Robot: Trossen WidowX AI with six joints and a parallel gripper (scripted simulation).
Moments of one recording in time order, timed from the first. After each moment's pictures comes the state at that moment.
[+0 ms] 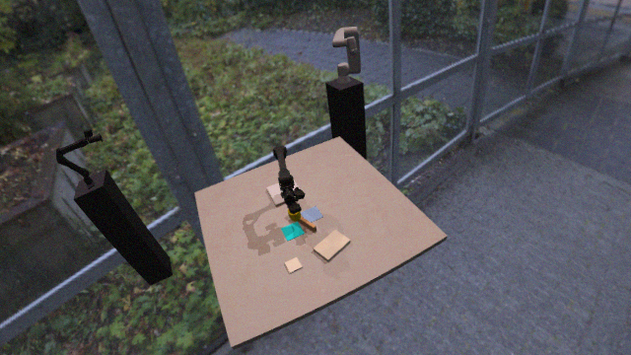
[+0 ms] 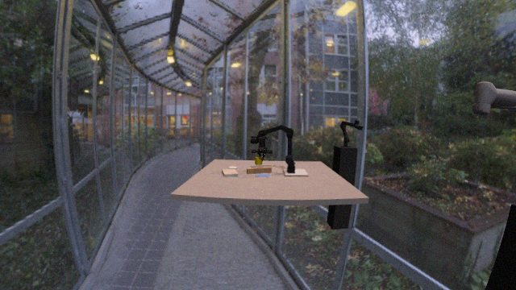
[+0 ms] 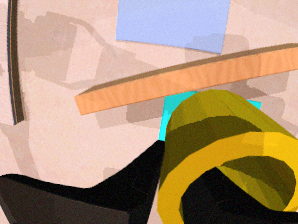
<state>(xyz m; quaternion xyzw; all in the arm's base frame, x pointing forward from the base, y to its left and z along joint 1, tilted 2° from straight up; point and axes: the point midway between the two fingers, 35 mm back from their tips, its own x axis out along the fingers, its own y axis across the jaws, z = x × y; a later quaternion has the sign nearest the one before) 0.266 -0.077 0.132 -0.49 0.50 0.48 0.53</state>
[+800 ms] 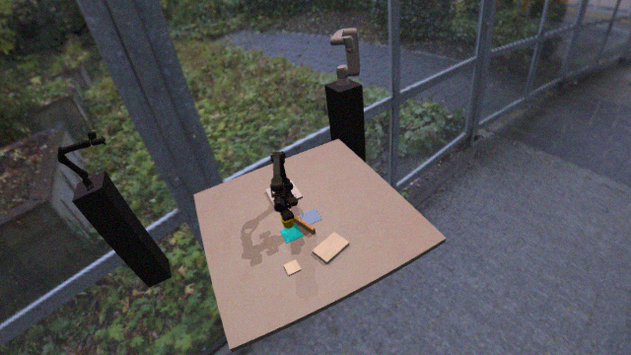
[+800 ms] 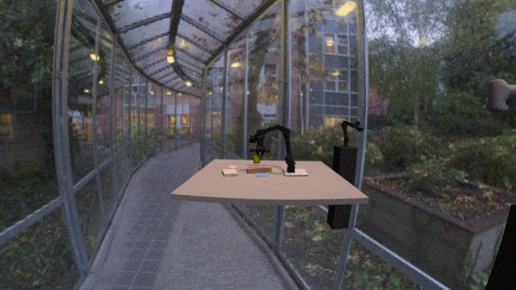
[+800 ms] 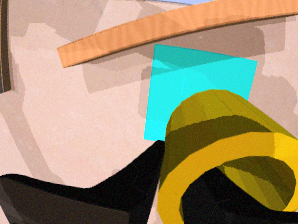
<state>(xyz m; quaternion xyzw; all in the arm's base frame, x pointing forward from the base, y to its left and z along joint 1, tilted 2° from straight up) 0.282 -0.123 0.132 -0.49 0.50 0.48 0.53</state>
